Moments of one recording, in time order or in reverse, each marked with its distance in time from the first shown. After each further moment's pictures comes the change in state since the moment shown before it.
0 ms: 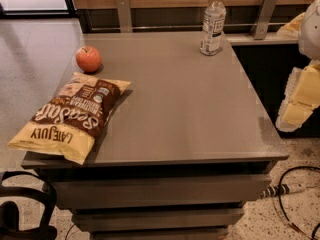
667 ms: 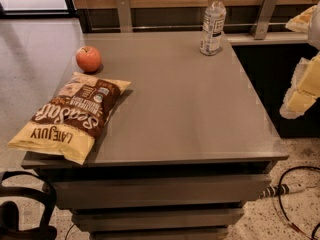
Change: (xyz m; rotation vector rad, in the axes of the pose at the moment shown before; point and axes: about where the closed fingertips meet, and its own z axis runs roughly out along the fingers) arm 0.015 -0.029 0.004 0.040 -0.051 0.039
